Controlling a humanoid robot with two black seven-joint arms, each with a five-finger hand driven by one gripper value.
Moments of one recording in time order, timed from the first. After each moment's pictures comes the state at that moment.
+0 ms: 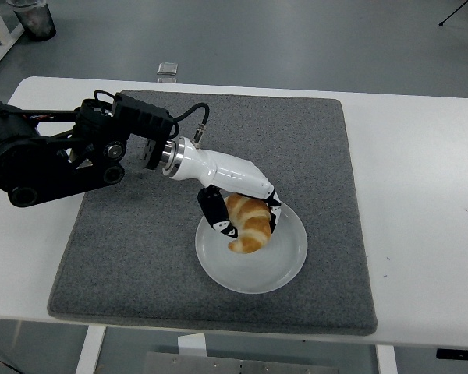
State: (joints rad) left arm -1.23 0.52 -0.09 -1.38 1.50 -0.36 -0.38; right arm 0.02 0.00 -0.10 0.14 0.06 0.03 -0.02
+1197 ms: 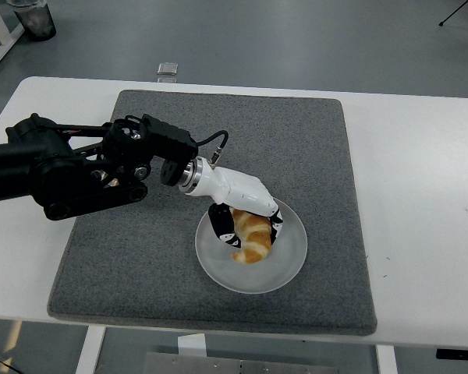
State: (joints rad) left arm -1.21 0.40 -0.04 -1.28 1.60 -0.32 -0.36; right arm 0.02 0.00 -0.10 0.14 0.06 0.03 -0.02
